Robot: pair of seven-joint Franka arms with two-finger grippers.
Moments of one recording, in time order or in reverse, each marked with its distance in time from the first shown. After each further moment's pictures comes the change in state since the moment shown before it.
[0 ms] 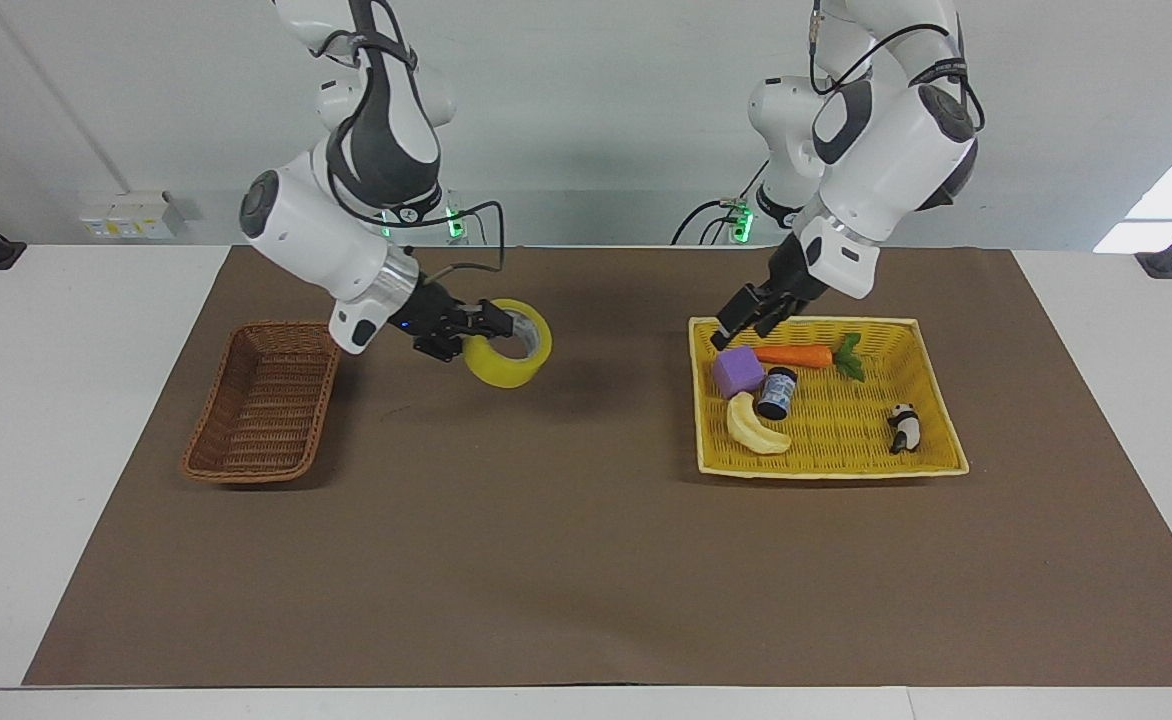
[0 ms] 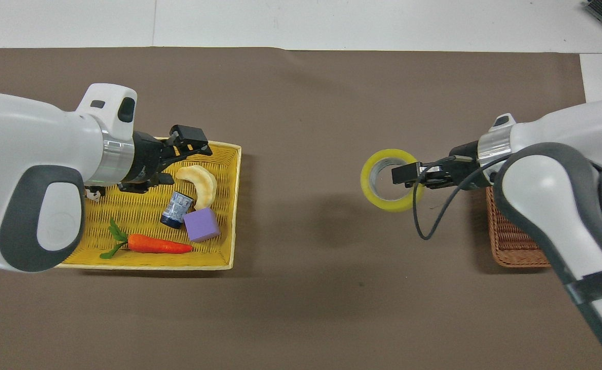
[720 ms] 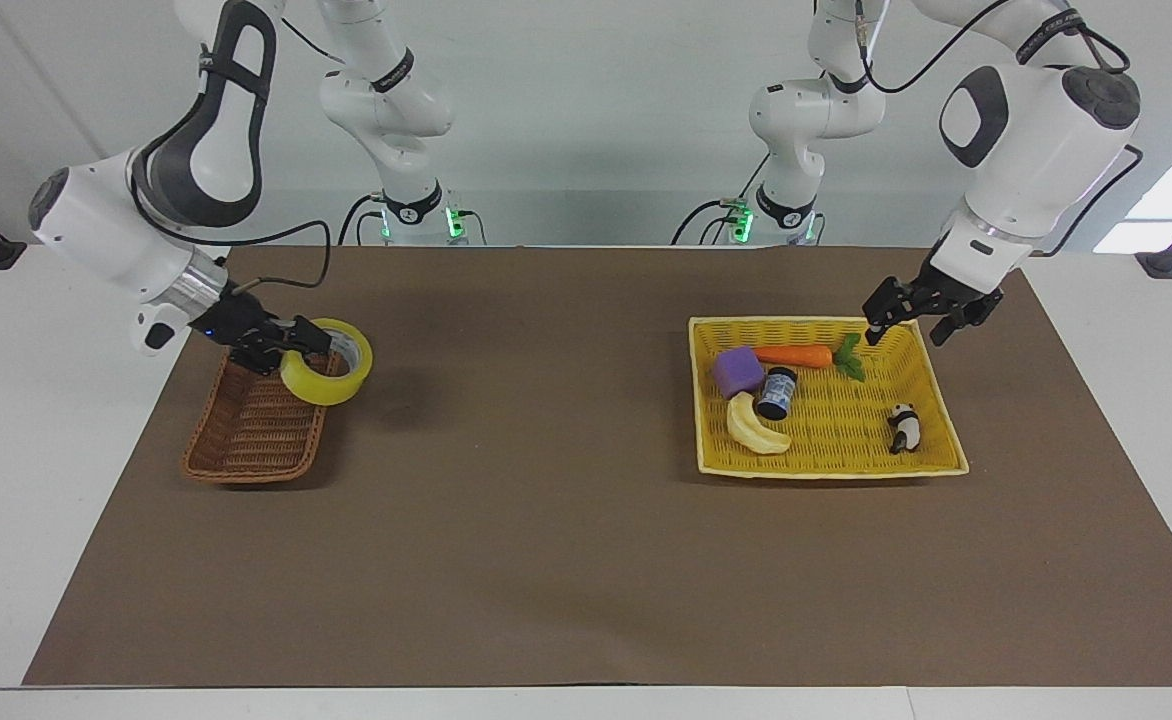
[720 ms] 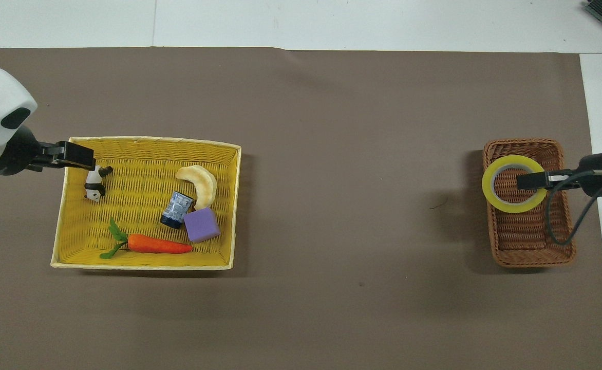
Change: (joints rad) left arm 0.202 0.000 0.003 0.171 0.314 -0.332 0.598; right arm -0.386 0.044 -0.005 -0.002 -0.169 -0.033 -0.338
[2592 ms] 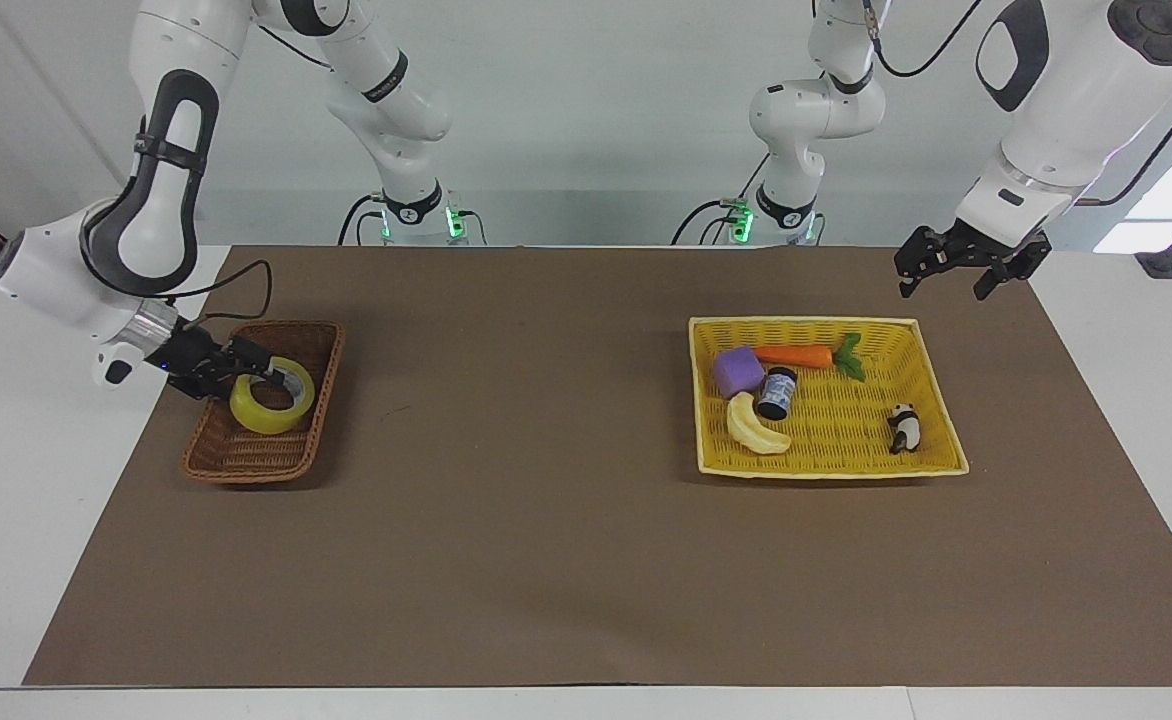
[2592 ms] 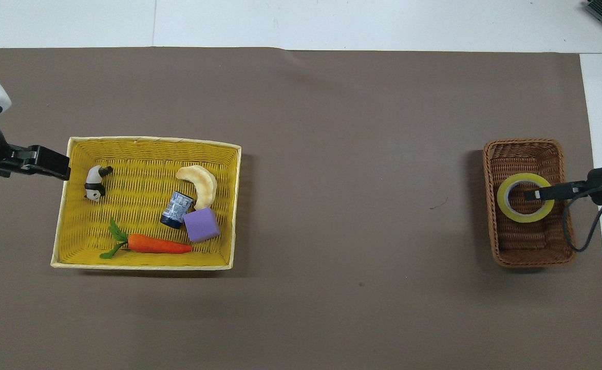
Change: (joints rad) left arm 0.000 0.018 -0.006 0.126 0.041 -0.172 0.025; right arm -0.093 0.133 0.003 0.033 0.000 0.041 -0.233
